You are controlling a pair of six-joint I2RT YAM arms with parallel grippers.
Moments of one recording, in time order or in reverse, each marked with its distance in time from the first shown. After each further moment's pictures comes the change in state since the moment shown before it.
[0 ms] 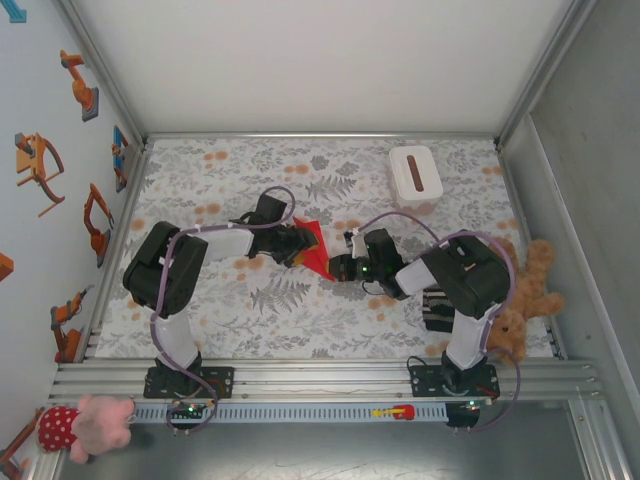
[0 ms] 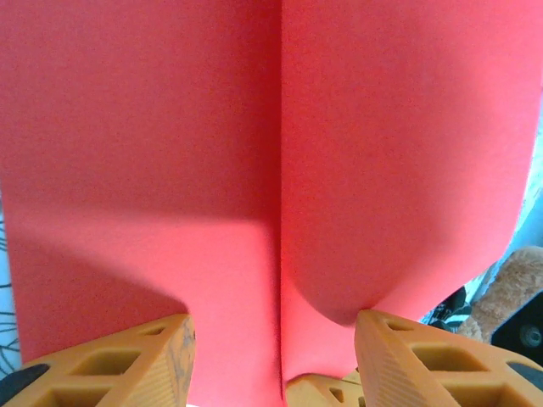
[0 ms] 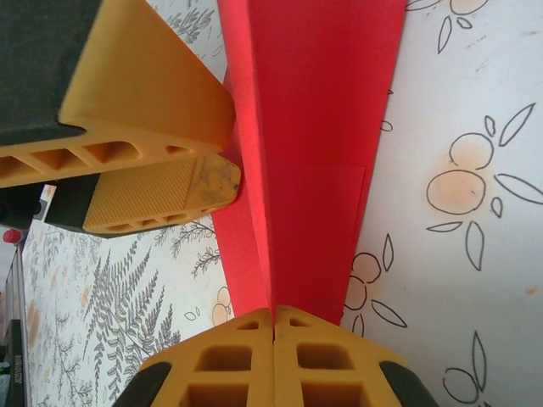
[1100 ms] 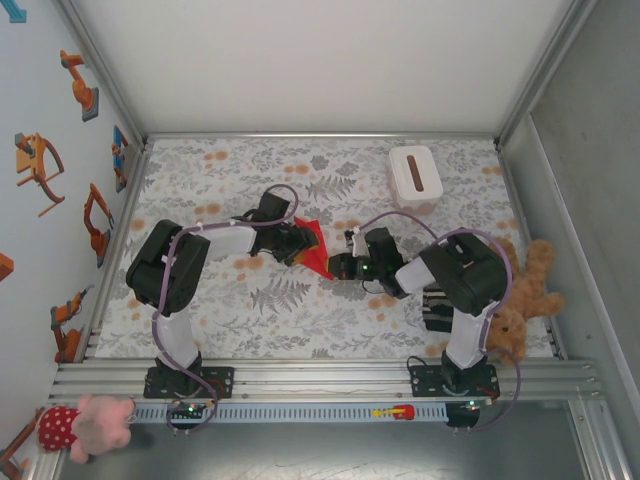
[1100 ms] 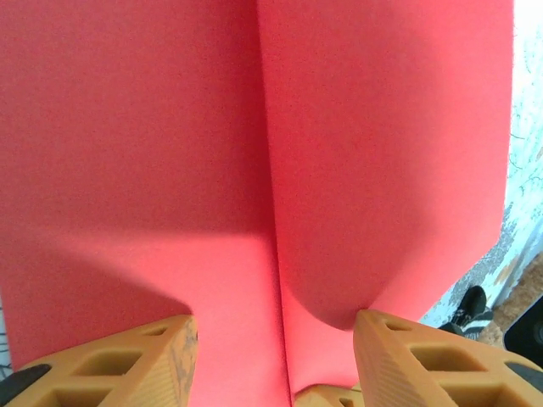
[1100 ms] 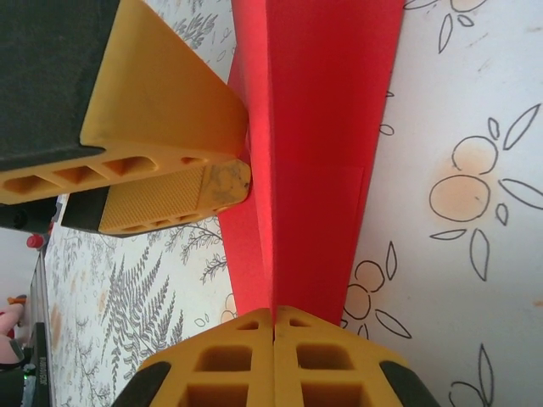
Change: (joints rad) left arm -0.008 0.029 0.047 -0.064 -0.035 0.041; right arm -0.013 0.022 0.011 0.019 -0.040 0.049
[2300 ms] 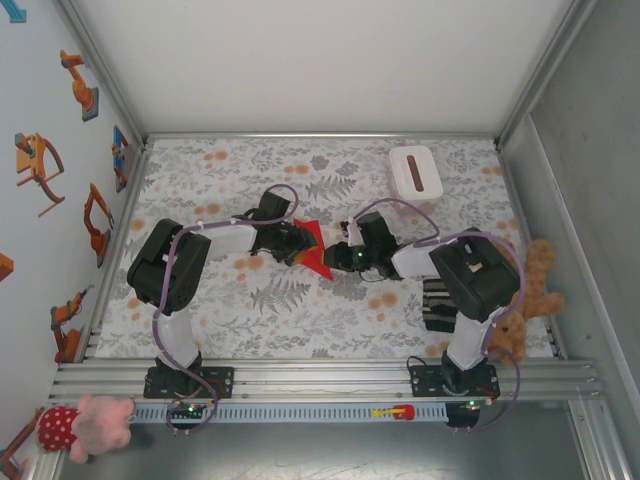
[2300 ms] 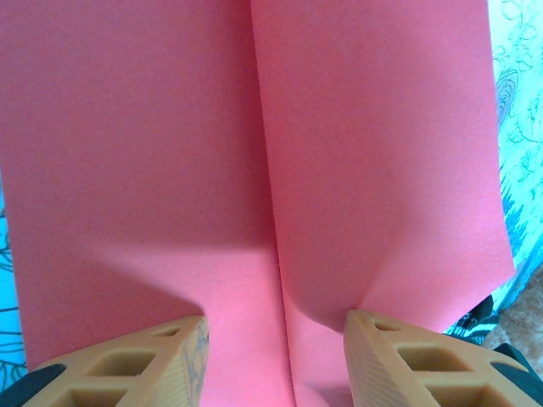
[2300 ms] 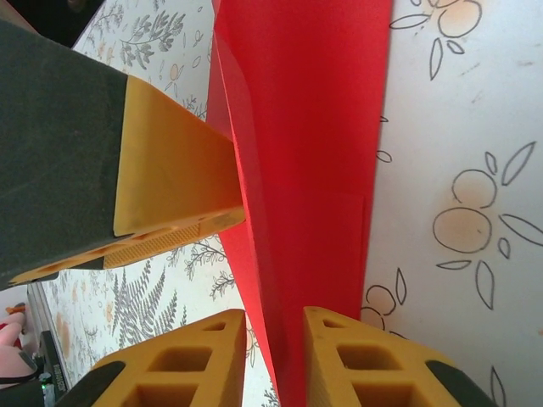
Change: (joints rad) left arm 0.000 0.009 0.012 -0.024 -0.007 -0.001; right arm -0.001 -0.056 0.182 -0.403 0.004 -0.010
